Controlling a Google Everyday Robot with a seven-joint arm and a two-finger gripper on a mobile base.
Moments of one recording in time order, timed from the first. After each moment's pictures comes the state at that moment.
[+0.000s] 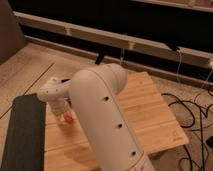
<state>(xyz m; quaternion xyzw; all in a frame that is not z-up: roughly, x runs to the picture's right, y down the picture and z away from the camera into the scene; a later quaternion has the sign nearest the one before) -0.246 0.173 0.877 -0.30 0.18 0.39 0.85</state>
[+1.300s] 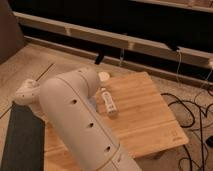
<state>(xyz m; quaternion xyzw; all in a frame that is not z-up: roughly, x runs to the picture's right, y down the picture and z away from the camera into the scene) -0.363 0.177 0.878 -0.30 0.14 0.27 0.91</state>
